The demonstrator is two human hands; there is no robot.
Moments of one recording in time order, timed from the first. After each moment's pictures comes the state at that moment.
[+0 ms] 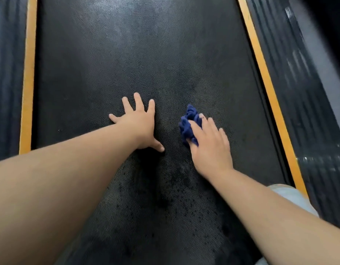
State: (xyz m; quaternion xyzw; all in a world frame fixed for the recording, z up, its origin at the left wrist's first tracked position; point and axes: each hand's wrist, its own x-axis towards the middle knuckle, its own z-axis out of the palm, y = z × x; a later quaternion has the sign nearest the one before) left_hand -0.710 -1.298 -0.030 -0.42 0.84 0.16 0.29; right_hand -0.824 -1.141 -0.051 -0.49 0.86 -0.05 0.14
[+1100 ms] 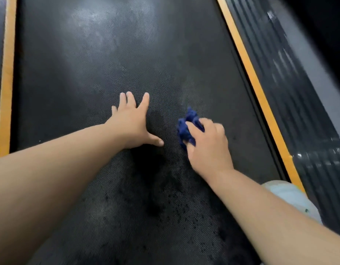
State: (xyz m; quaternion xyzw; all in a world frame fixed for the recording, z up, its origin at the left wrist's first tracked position) left_hand -0.721 -1.299 -0.030 -0.38 0.88 0.17 0.21; right_hand -0.835 -1.130 -0.041 -0.47 0.87 -0.11 0.09
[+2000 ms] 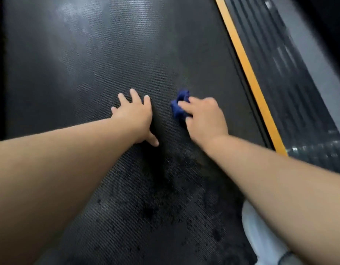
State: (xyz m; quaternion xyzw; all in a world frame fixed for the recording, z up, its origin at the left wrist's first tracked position) left_hand -0.762 -1.293 -0.029 -0.38 0.87 0.11 0.29; right_hand -0.892 -1.173 -0.047 -0.53 0.83 -0.13 0.07
